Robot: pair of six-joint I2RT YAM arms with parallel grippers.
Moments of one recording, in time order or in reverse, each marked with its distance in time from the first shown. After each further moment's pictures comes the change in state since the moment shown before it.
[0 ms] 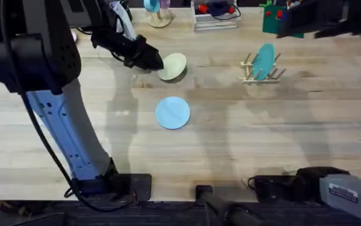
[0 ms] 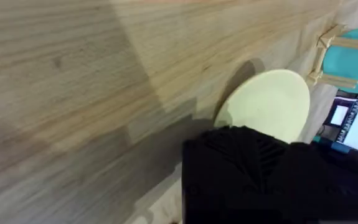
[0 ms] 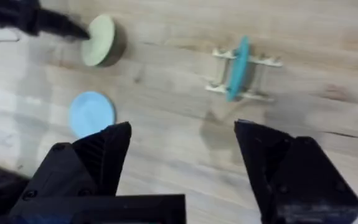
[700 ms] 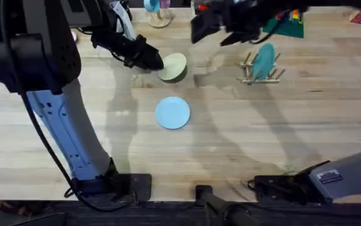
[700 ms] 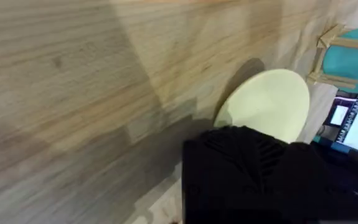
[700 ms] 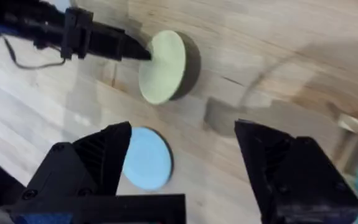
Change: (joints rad) left arm 0.000 0.000 0.000 0.000 0.000 0.000; right arm 0.329 0.473 0.000 0.430 -0.070 0.263
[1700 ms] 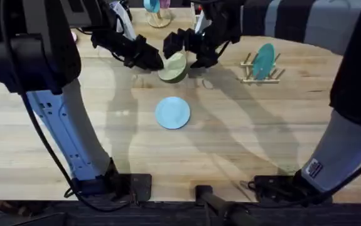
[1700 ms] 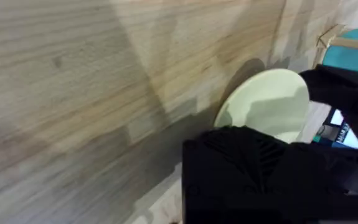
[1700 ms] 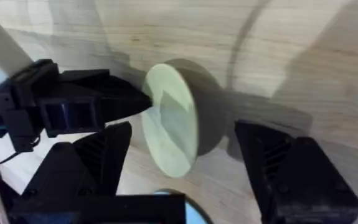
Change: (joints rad) left arm 0.000 0.000 0.000 0.000 0.000 0.000; right arm 0.124 0.336 0.000 0.313 -0.006 0.379
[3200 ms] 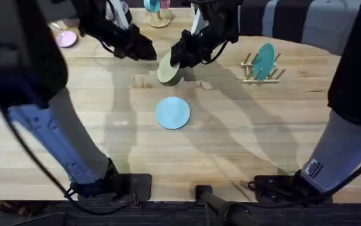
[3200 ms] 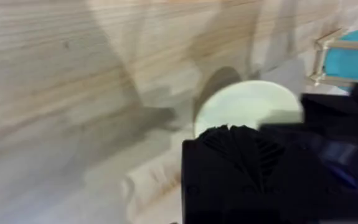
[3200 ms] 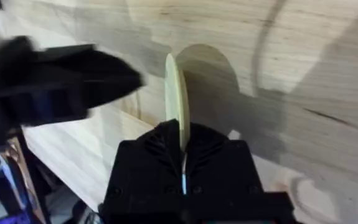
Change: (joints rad) left arm 0.019 -0.143 0.000 -0.031 -0.088 0.001; right arm 0.008 0.006 0.014 -0.029 -0.123 -0.018
